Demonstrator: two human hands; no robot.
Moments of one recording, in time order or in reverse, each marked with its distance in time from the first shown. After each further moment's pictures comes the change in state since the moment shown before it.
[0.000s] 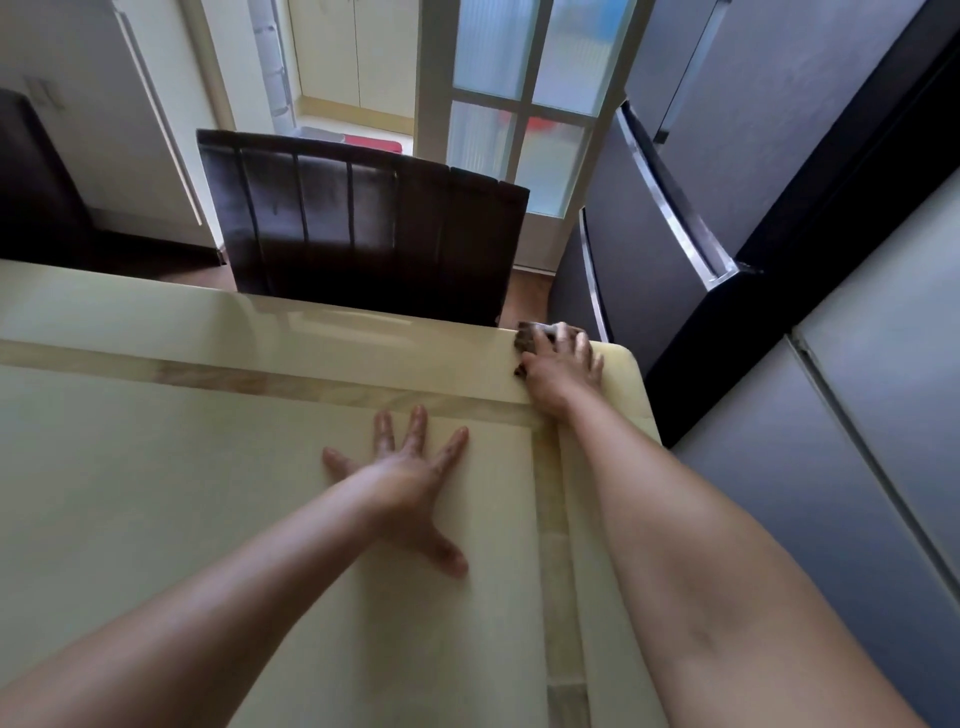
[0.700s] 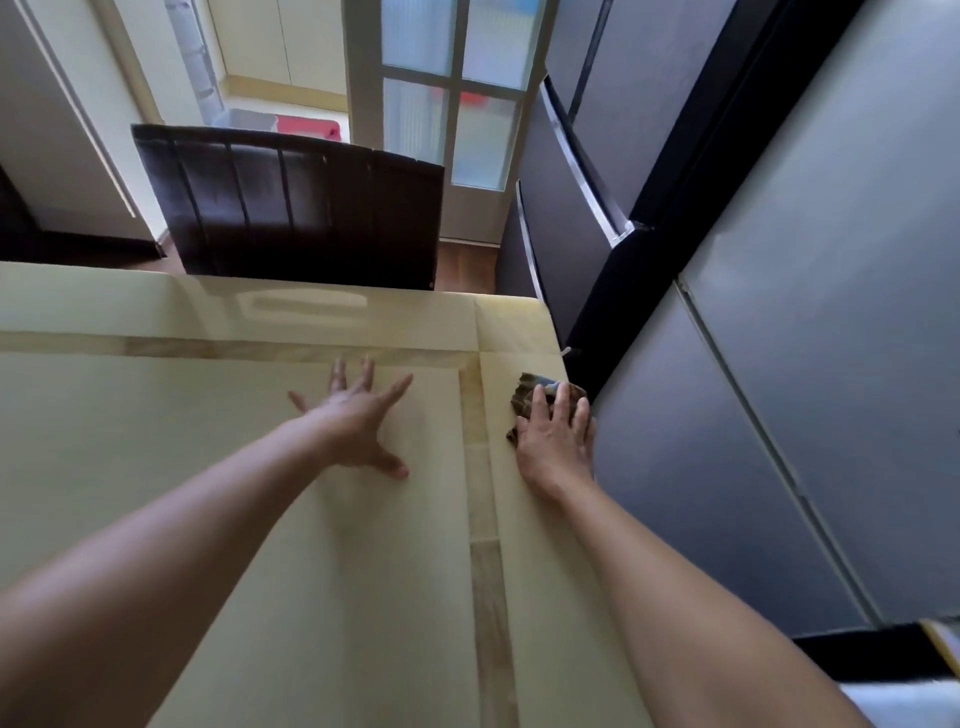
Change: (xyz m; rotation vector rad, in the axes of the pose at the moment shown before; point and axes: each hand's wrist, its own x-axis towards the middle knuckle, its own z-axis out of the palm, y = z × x) left_hand -0.028 0.012 0.004 -0.003 0.157 0.037; right_hand -0.175 0.078 0.018 0.047 0.017 0.150
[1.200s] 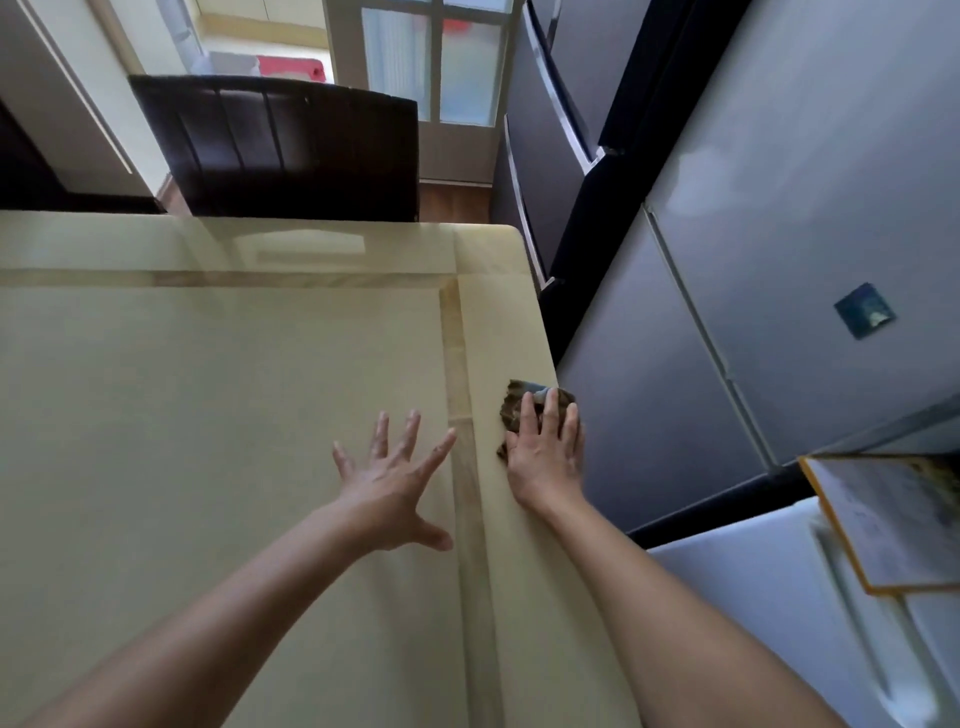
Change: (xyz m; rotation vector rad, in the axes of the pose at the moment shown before) left_hand -0.151 0.067 0.100 0.086 -0.131 0.114; right_hand -0.146 0.046 0.019 -0.007 -0.084 -0.019
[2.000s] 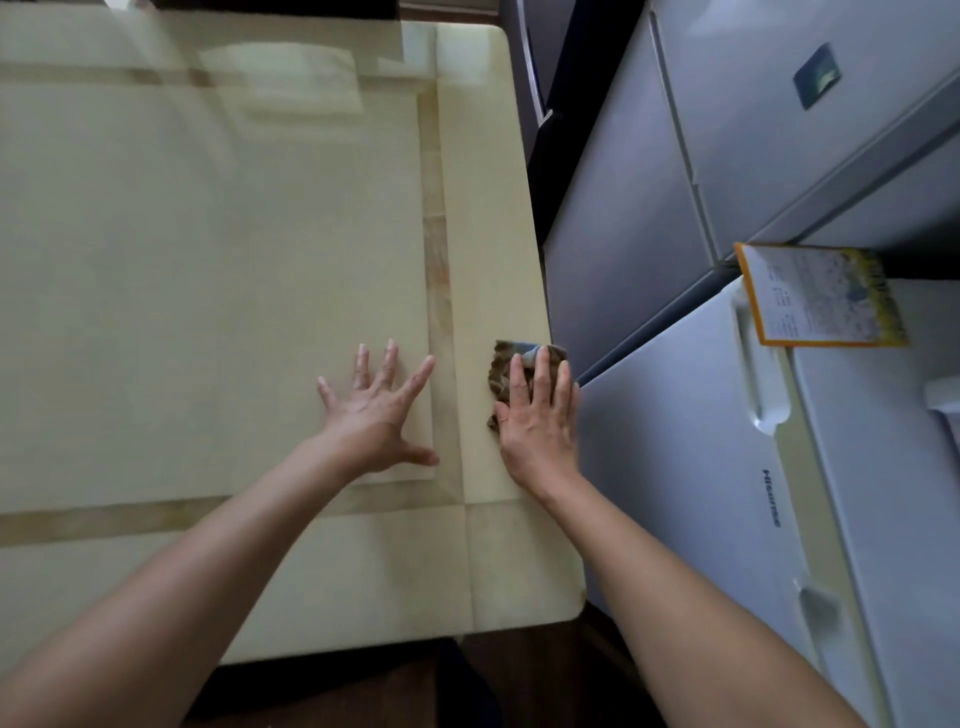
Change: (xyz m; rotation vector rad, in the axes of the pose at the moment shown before) left_hand -0.131 0.060 0.108 0.017 -0.059 -0.116; right_hand -0.212 0.076 0.045 -0.098 -0.049 -0.112
